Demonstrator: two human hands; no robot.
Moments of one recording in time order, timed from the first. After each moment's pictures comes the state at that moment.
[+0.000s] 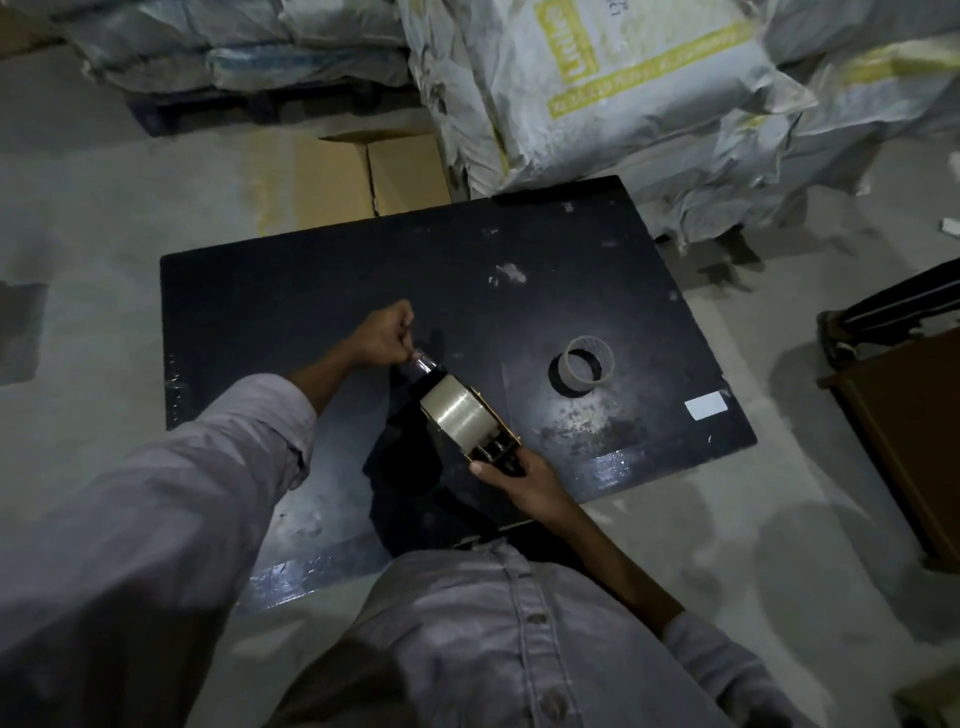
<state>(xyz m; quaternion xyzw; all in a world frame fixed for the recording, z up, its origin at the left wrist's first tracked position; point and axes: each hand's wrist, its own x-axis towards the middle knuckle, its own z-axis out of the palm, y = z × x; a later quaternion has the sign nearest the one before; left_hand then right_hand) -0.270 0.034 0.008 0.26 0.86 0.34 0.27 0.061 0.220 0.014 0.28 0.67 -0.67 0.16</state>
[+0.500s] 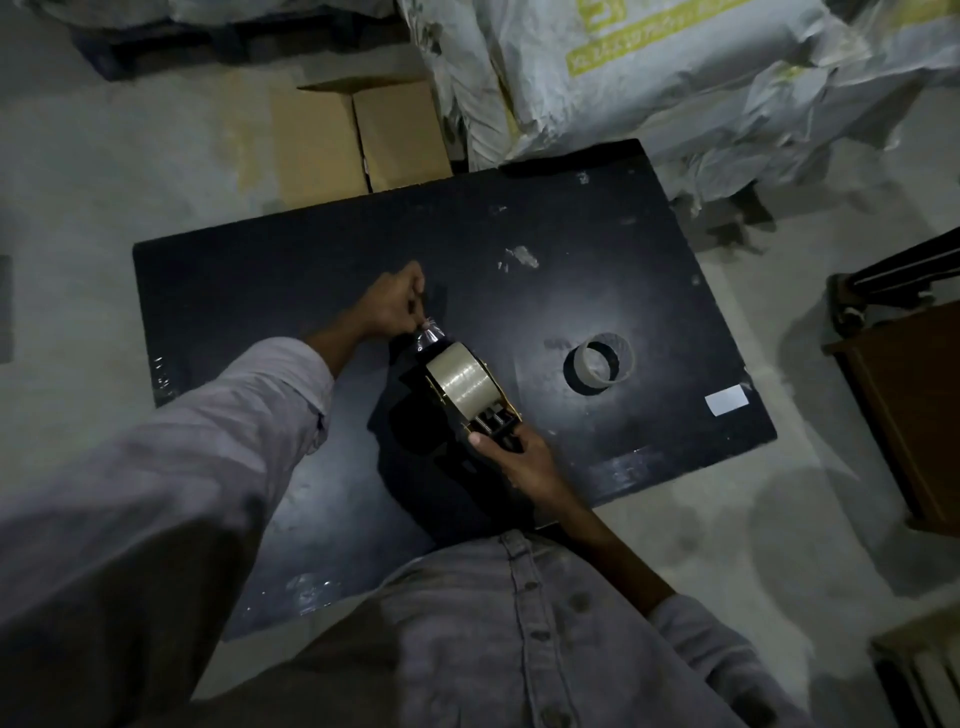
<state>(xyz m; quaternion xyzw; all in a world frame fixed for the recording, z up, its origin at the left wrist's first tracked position) -0.321 0.060 0.004 0.31 0.86 0.29 0.27 0.010 0.207 -0.013 0.38 0.66 -0.63 0.16</state>
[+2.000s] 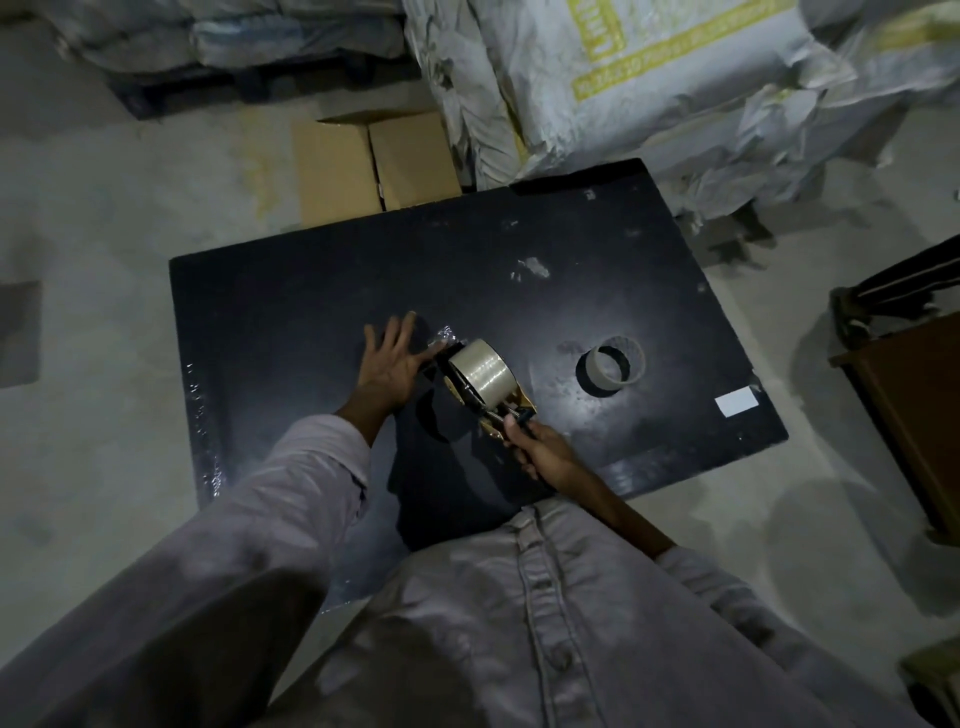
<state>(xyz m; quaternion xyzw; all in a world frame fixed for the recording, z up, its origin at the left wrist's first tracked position) -0.249 0.015 -0.051 0.36 0.92 -0.12 0.14 -0.003 0.226 -0.032 0.31 0.69 -0.62 0.19</state>
